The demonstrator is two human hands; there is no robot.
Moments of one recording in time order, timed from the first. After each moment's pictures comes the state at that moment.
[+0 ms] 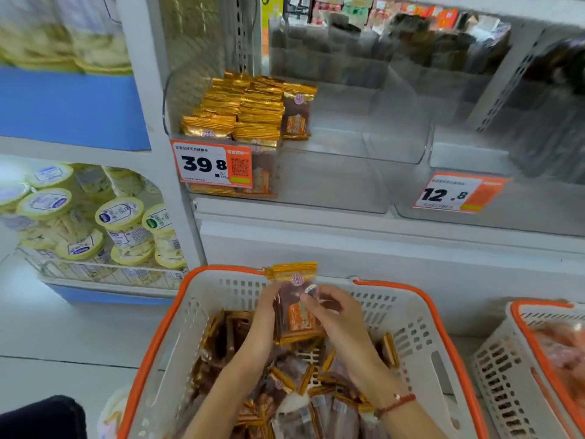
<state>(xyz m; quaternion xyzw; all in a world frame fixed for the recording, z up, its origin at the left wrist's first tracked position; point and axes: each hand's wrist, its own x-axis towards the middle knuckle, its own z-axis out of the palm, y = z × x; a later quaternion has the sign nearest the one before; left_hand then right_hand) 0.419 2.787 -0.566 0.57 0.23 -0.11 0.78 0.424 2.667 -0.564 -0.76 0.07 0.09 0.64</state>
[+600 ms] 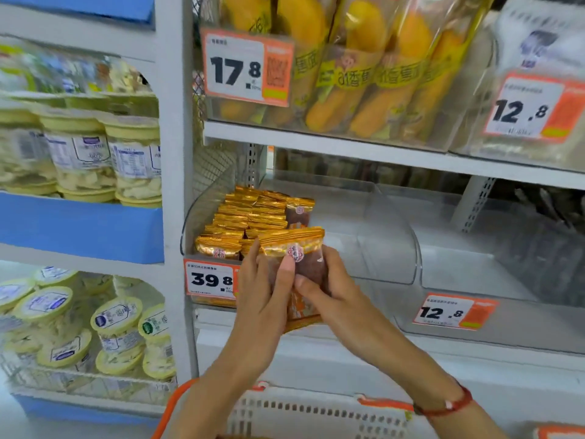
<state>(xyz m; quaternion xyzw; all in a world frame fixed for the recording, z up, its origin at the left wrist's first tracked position) 0.472 2.819 -0.415 0.78 -0.01 0.19 0.60 0.494 2.698 -0.382 -0.77 -0.24 0.09 0.58</state>
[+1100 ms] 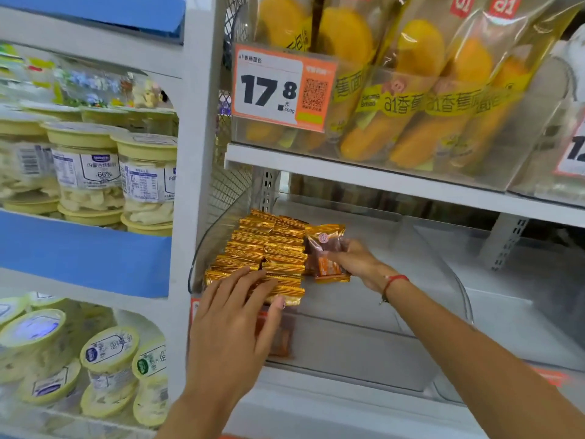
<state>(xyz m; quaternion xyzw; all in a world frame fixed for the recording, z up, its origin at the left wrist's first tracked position) 0.526 2.887 -0.450 0.90 0.00 0.40 0.17 0.702 2.720 -0.385 -0.87 -0.09 0.07 0.48</state>
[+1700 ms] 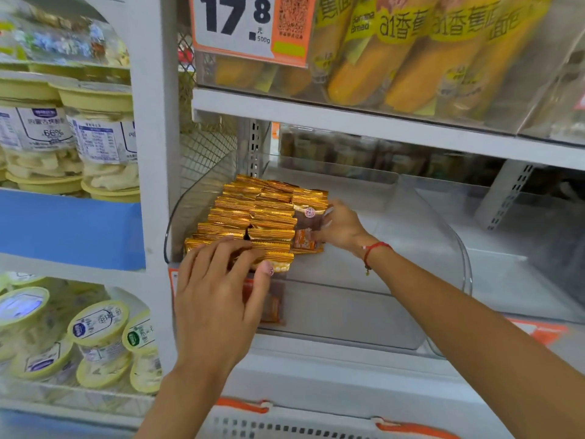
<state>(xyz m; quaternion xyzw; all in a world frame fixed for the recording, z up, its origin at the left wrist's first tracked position) 0.531 2.881 -0.455 0.88 0.02 0.45 0.15 0.722 2.725 -0.411 -0.91 -0.13 -0.03 0.39</state>
